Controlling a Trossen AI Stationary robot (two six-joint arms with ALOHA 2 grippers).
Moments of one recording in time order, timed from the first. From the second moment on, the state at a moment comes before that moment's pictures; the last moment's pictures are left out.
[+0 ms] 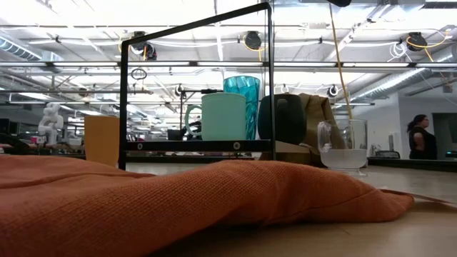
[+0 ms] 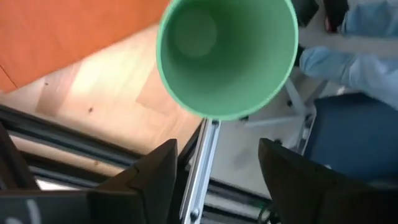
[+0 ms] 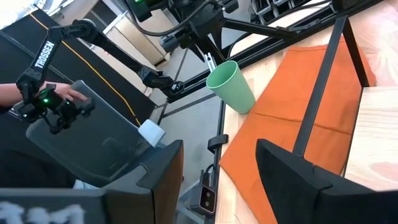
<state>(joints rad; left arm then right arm) -0.96 1.64 1.48 -1.17 0.16 -1.56 0.37 1.18 0.89 0.01 -0.08 0.69</state>
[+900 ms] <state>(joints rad) -0.95 1.66 1.39 -1.17 0.06 -1.79 0.37 1.18 0.89 0.01 -0.16 0.69</state>
